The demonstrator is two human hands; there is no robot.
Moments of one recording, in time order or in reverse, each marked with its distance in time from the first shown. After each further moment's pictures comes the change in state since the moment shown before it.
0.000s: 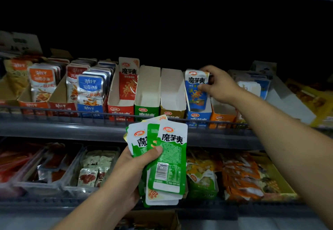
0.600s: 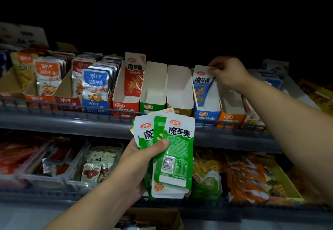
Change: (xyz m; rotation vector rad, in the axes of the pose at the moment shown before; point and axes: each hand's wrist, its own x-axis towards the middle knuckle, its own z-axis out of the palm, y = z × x) left_hand 0.008 0.006 0.006 -0.039 -0.010 0.005; right_hand 0.039 0.010 -0.007 -0.090 0.095 -0.032
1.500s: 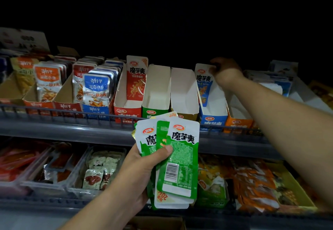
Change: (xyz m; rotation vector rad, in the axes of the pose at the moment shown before) left_hand 0.009 0.002 -0.004 -0.004 -0.032 0.014; right_hand 0.059 0.033 0.042 -0.179 0.138 0.166
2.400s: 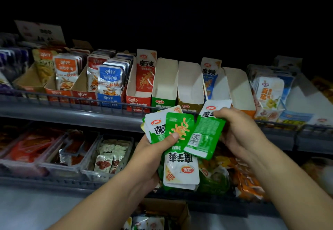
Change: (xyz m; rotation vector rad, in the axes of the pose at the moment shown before) left_hand -0.004 -0.011 -0.004 -0.025 0.046 -0.024; right_hand -0.230 -0.071 -0.053 1.178 -0.290 0.648
